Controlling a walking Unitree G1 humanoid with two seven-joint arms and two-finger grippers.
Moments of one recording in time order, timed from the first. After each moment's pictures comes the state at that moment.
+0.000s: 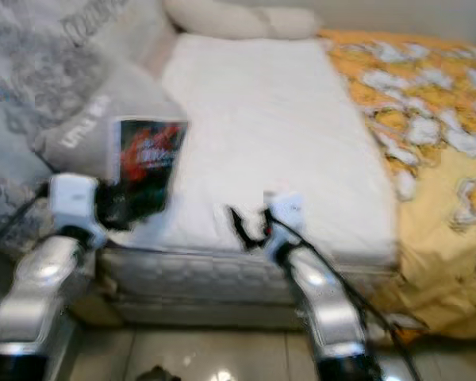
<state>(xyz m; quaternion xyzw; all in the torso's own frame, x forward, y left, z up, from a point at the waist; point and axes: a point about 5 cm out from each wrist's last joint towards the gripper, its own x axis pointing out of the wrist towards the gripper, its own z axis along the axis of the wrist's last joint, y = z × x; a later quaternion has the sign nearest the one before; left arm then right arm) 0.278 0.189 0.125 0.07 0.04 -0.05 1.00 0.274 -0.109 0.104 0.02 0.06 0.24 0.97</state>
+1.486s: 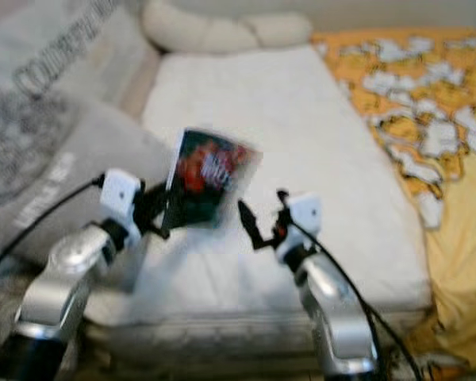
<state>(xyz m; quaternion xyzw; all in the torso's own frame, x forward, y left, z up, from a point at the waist) 0.289 0.131 0.127 0.04 0.04 -0.25 0.97 0.260 -0.137 0.107 0.05 0.04 0.19 0.98</state>
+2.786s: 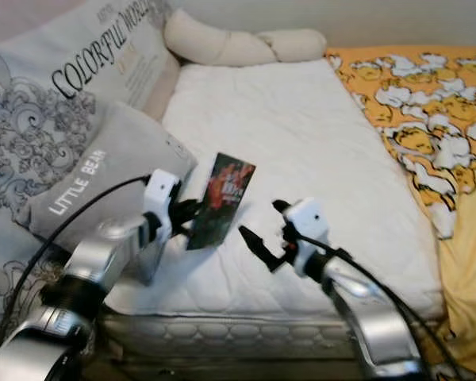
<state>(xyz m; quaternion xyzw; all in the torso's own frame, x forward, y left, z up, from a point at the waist) 0.336 0.103 0.091 -0.03 0.20 -0.33 0.92 0.248 -0.157 0.117 -0.06 0.08 0.33 0.94</state>
